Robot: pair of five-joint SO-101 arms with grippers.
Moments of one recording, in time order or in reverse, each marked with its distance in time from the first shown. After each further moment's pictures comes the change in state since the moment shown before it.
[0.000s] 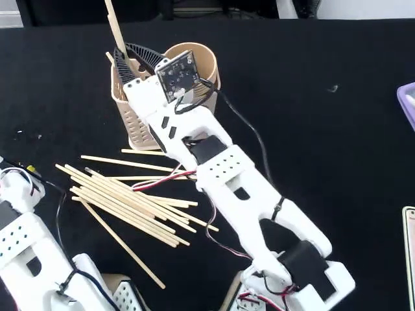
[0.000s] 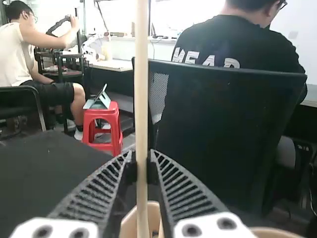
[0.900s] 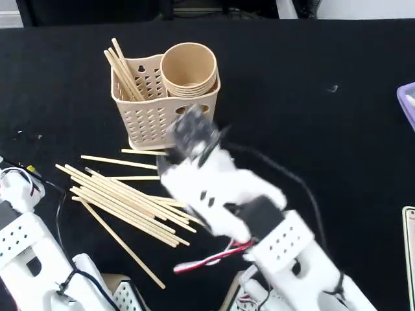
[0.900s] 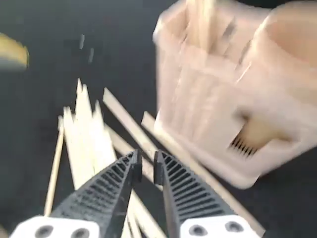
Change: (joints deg) left arm 0.0 0.0 0.0 0.0 0.0; right arm -6.4 -42.0 23.7 62.6 0.4
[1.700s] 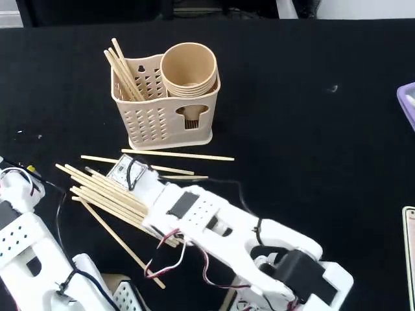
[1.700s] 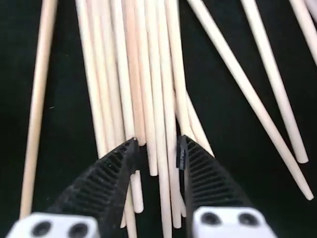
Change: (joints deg) left arm 0.0 0.0 0.0 0.0 0.0; right arm -10.8 40.4 -0.8 -11.9 2.2
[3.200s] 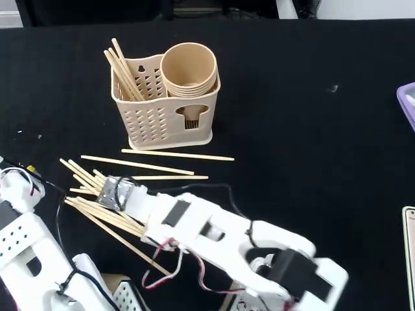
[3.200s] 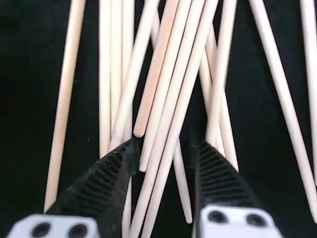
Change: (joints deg) left arm 0.0 0.0 0.0 0.0 0.0; right arm -4.4 3.8 -0.8 0.9 8.3
